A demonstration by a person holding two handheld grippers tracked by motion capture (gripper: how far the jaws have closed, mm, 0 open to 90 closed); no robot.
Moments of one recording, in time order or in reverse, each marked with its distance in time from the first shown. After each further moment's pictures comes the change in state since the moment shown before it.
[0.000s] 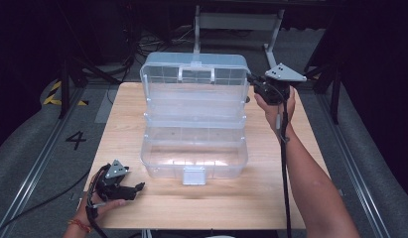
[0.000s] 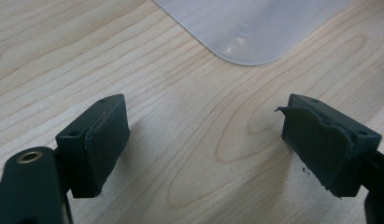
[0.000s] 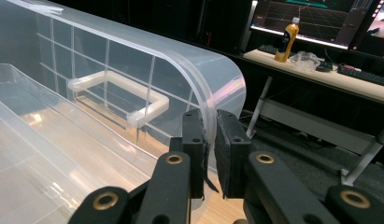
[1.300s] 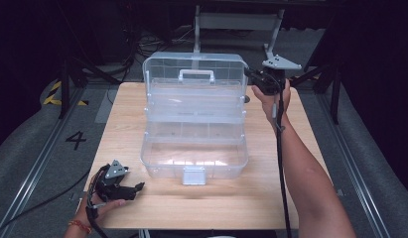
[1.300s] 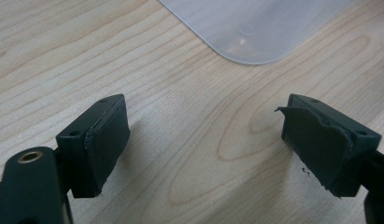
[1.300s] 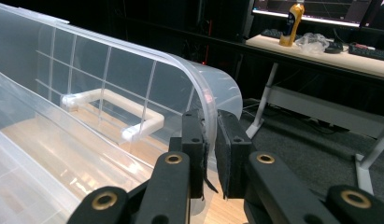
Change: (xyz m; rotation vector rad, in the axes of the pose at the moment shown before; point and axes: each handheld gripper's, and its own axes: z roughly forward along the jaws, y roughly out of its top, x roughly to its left) left arm -0.001 -0.001 0.000 -0.008 0.012 -0.015; right arm -0.019 0.001 0.034 0.042 0.013 0.066
